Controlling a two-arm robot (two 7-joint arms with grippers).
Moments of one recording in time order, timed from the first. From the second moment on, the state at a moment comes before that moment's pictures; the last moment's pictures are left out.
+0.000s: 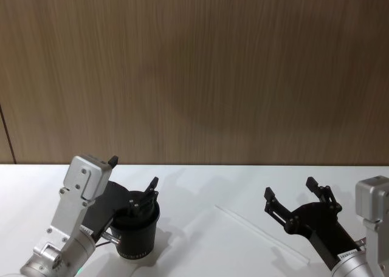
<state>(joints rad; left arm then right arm) -0.24 0.38 0.45 -1.63 -0.20 0.01 -0.01 -0.01 0.34 -0.23 -1.77 0.29 0.03 0.07</state>
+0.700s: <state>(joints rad) -0.24 0.38 0.45 -1.63 -0.20 0.01 -0.01 -0.01 0.34 -0.23 -1.77 0.29 0.03 0.07</state>
